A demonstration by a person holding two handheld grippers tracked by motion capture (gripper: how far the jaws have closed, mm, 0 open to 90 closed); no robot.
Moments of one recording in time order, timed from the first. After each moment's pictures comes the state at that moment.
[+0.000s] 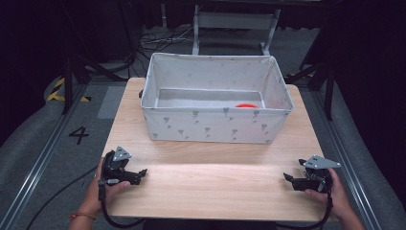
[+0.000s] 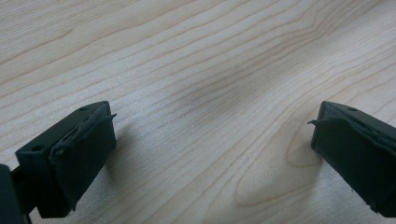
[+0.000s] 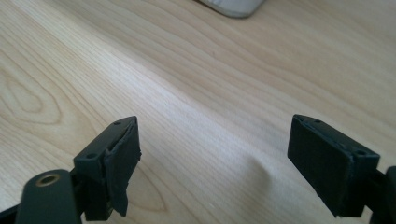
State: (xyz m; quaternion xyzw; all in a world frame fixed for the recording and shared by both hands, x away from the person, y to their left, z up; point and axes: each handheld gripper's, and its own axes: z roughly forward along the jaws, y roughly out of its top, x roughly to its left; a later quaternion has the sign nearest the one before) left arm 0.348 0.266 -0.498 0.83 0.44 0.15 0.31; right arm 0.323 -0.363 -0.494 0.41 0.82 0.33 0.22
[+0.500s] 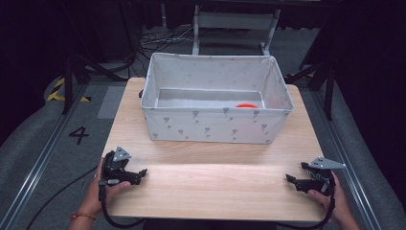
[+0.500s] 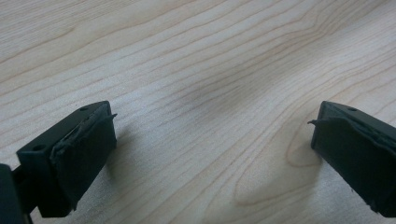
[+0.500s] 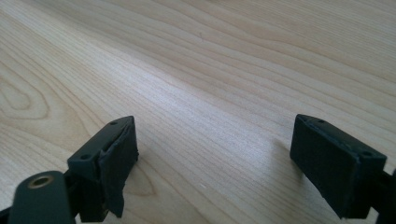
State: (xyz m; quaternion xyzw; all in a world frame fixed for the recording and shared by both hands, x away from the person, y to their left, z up) left arm 0.346 0.265 -0.498 0.83 0.45 0.15 0.31; right arm 0.324 -0.377 -0.504 0.45 0.80 0.35 0.18
